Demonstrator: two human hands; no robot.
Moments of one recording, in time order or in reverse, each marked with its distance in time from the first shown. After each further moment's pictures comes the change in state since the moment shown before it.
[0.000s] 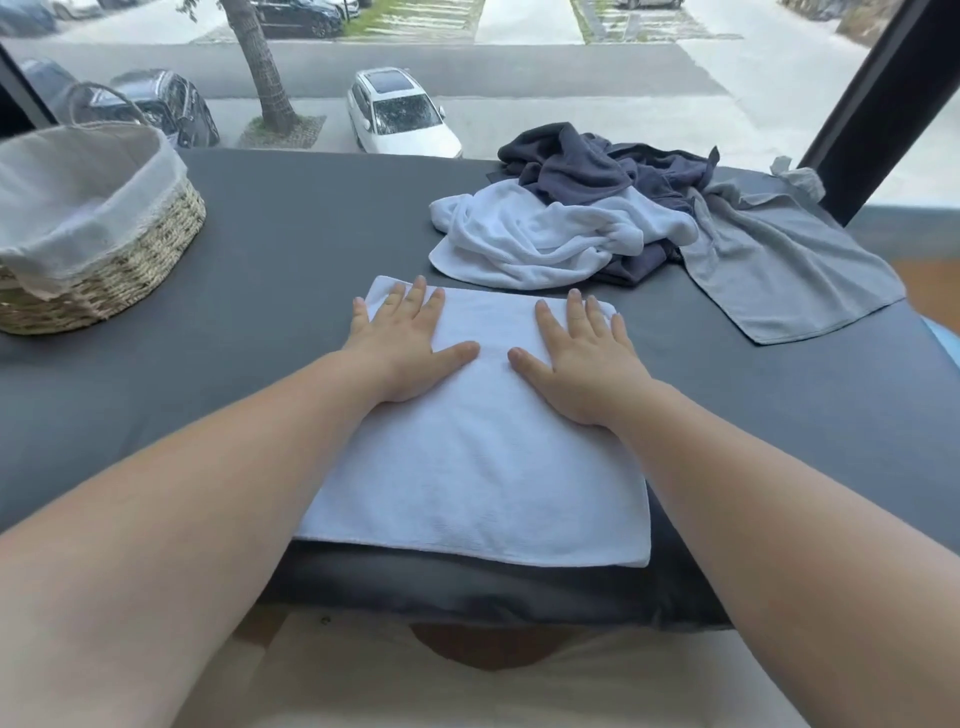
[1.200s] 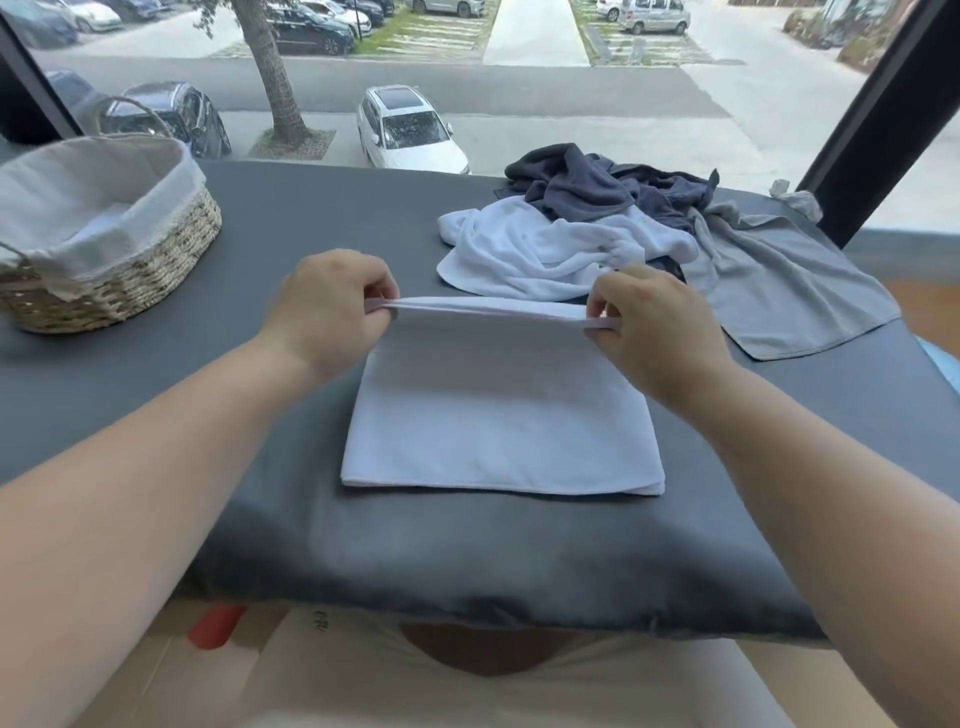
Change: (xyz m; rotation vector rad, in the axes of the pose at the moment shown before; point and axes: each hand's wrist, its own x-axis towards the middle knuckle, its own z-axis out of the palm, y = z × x) left_hand -0.051 -0.036 -0.057 -0.277 0.640 0.135; right_hand -0.032 0.024 -0.067 0.062 0.585 -0.218
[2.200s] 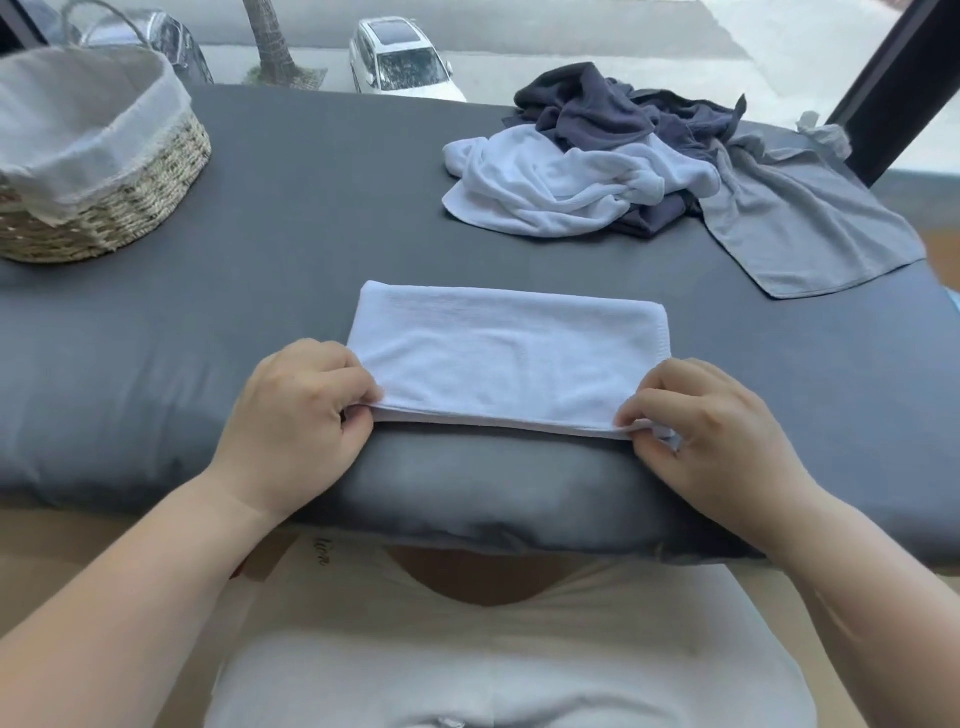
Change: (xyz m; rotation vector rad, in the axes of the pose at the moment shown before) left_hand -0.144 0.002 0.006 0.015 0.007 0.137; right_hand -0.139 -0.015 -0.008 0.164 -0.087 -0.116
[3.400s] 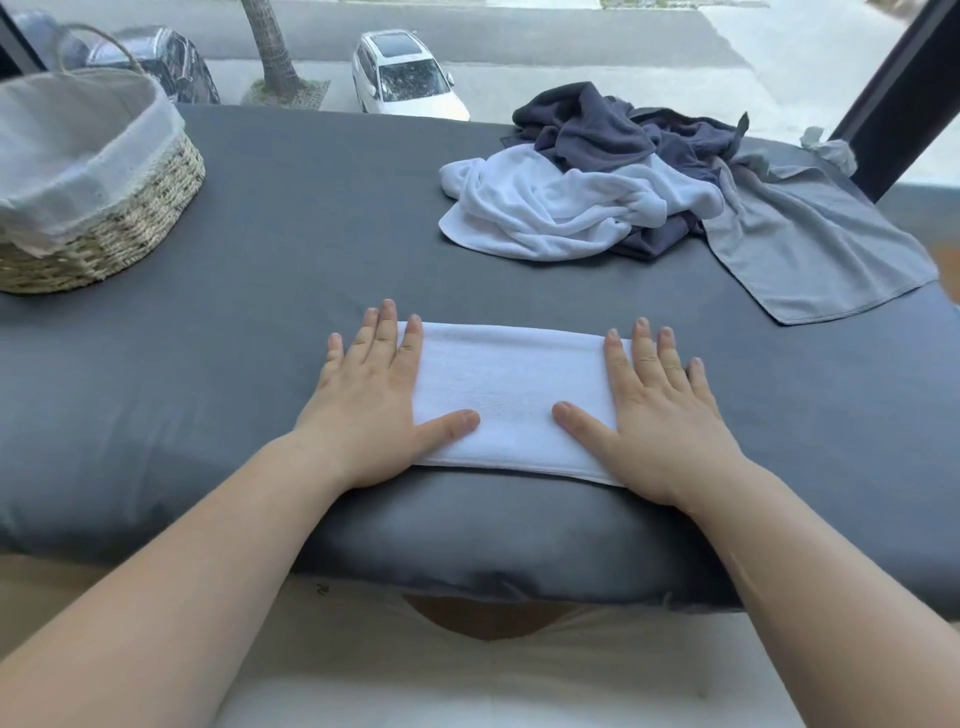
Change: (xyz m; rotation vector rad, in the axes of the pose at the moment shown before) left_hand 0.059 0.016 0.042 0.176 -0.620 -0.269; right_hand 0.054 -0.001 0.033 -0.179 -0.520 0.479
